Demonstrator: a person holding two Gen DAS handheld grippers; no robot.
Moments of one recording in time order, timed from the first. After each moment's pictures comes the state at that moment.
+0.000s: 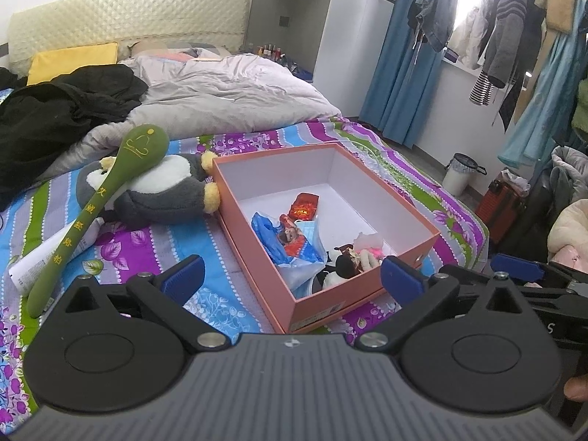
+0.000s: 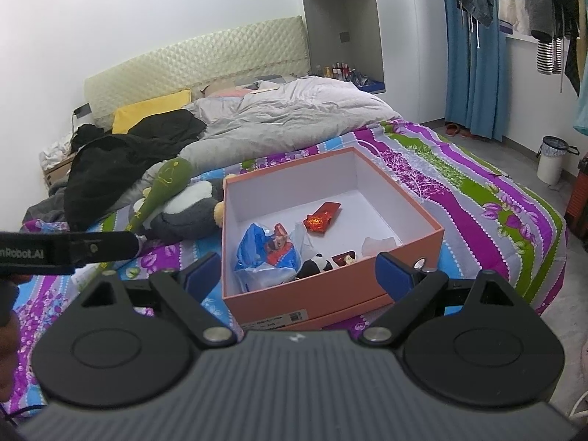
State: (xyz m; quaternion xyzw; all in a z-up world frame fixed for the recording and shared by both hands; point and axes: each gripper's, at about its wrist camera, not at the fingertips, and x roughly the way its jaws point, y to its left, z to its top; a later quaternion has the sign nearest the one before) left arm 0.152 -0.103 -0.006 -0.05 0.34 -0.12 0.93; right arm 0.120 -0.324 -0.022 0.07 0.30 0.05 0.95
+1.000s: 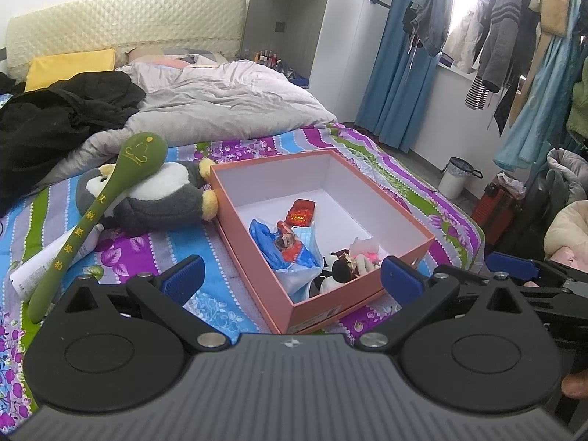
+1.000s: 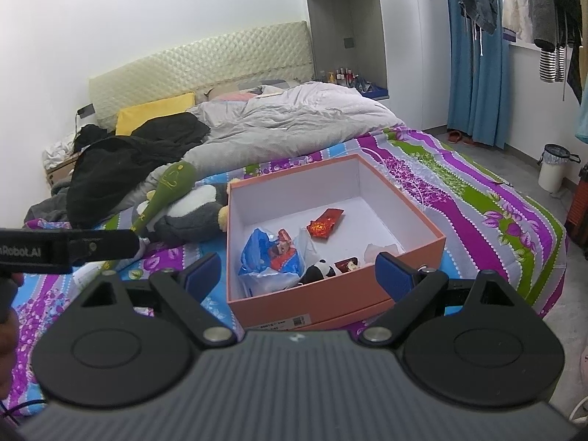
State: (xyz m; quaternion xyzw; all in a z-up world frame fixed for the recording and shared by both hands) left arm 0.143 -0.098 0.000 -0.04 0.33 -0.13 0.93; right arm 0.119 -0.321 -0.018 0.07 0.29 0.05 0.95
